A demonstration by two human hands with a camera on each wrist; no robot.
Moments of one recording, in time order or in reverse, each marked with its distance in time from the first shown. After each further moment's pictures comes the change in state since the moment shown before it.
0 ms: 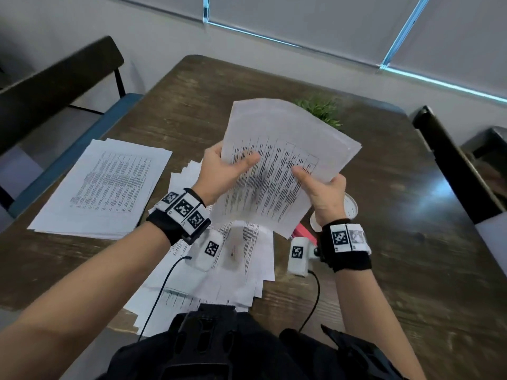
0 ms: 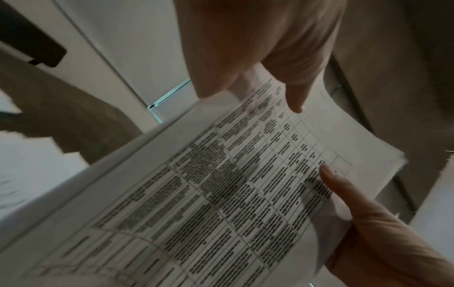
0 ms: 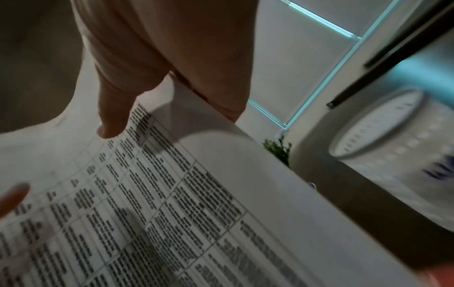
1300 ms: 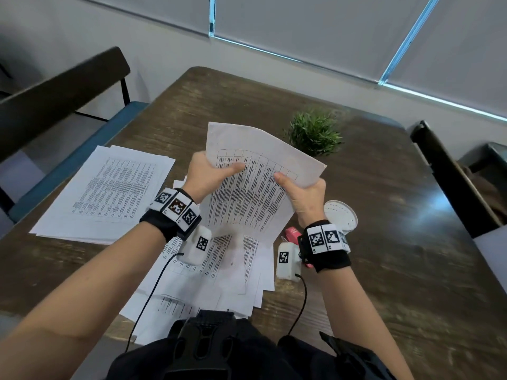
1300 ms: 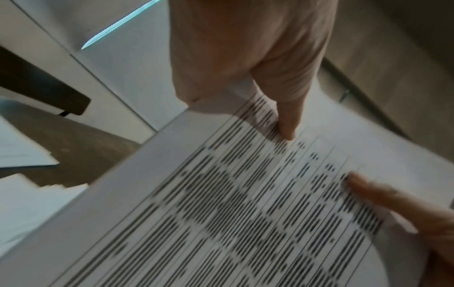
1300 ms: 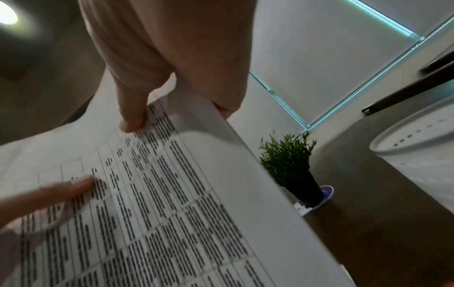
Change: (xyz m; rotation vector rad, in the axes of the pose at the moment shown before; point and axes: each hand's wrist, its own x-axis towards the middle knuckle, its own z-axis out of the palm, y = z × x) left_hand 0.025 -0.016 -0.038 0.204 0.097 -0.104; right_hand 0.011 0.014 0.034 -0.084 0.019 -0.034
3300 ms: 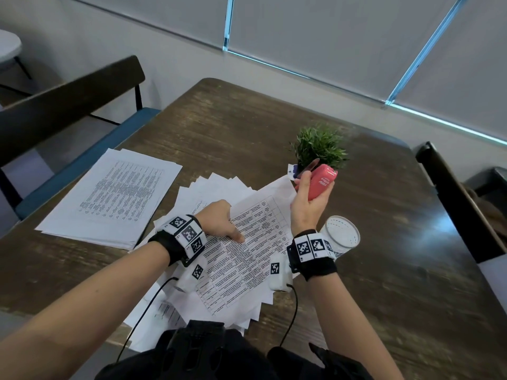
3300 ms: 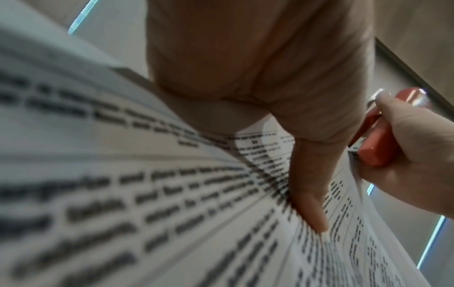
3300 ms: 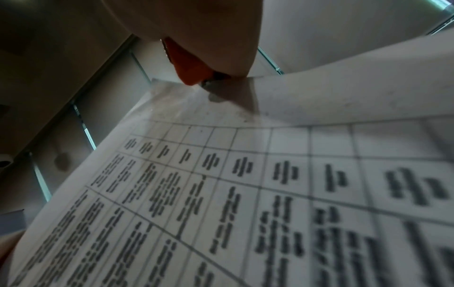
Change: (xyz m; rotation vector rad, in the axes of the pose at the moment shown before) left_hand -0.022 -0.044 0.003 0.670 -0.551 -0.253; right_hand 0.002 0.004 0.022 -0.027 0.299 -0.098
